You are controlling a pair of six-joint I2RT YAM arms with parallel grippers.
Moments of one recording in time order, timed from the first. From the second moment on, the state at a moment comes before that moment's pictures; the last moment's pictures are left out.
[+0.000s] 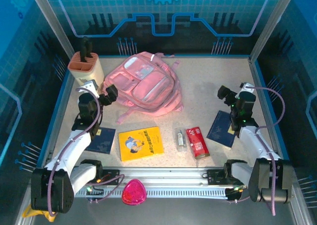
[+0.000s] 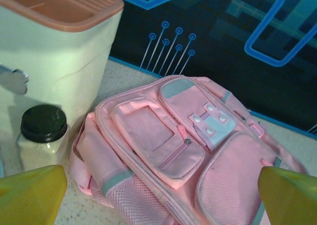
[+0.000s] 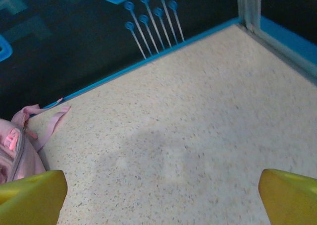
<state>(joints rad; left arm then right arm) -0.03 0.98 0.53 0.19 -0.08 -0.46 -0.11 1.09 0.53 0.19 0.04 0.42</state>
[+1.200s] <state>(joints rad) -0.70 1.56 1.18 -0.53 -0.05 -0.70 0.29 1.24 0.80 -0.50 -0.32 0.53</state>
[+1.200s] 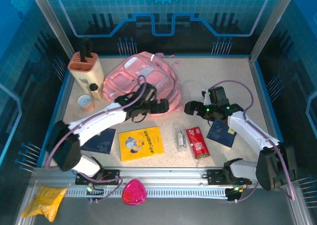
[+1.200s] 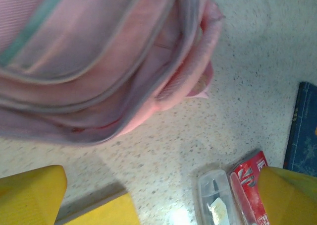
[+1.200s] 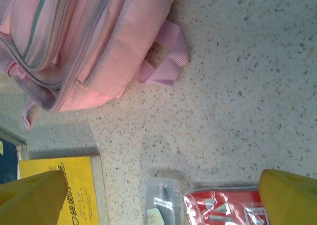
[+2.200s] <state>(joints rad) -0.74 2.39 2.09 -0.81 -0.22 -0.47 0.13 1.08 0.82 -0.61 -0.37 0.54</state>
